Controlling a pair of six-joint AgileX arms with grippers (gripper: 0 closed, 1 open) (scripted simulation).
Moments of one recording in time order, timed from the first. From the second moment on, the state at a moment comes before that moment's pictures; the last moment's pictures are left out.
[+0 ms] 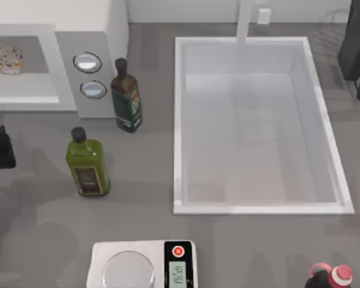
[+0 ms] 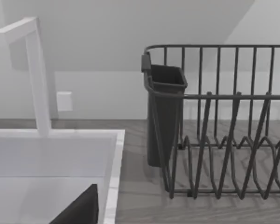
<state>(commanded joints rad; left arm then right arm) 0.25 1.91 0.40 1.14 0.25 0.10 0.00 0.00 0.00 0.00 0.00 0.00</state>
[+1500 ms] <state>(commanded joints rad) 0.23 1.29 0.48 0.48 0.22 0.09 0.00 0.00 0.00 0.00 0.00 0.00</state>
